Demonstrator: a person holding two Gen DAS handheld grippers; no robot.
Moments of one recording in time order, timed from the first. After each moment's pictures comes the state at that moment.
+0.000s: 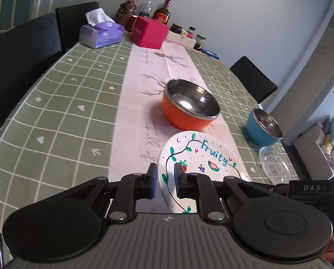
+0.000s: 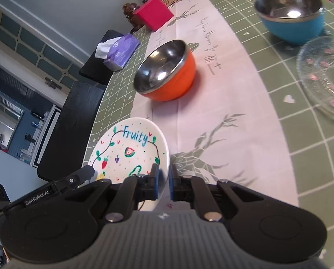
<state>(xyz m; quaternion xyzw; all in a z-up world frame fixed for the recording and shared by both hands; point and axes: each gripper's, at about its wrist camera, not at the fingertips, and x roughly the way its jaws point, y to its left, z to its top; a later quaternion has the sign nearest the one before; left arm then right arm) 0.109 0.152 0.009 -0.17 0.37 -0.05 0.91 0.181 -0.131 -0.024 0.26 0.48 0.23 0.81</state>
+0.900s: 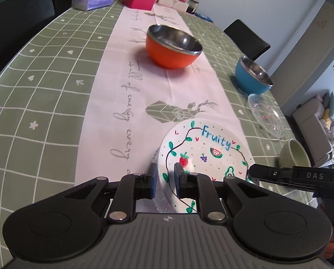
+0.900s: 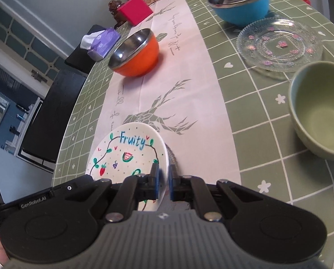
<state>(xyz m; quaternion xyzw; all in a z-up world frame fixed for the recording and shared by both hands) 0.057 0.106 -0.023 -0.16 0.45 -0.06 0.88 0.113 -0.165 -0.042 0.22 0.49 0.20 0.82</state>
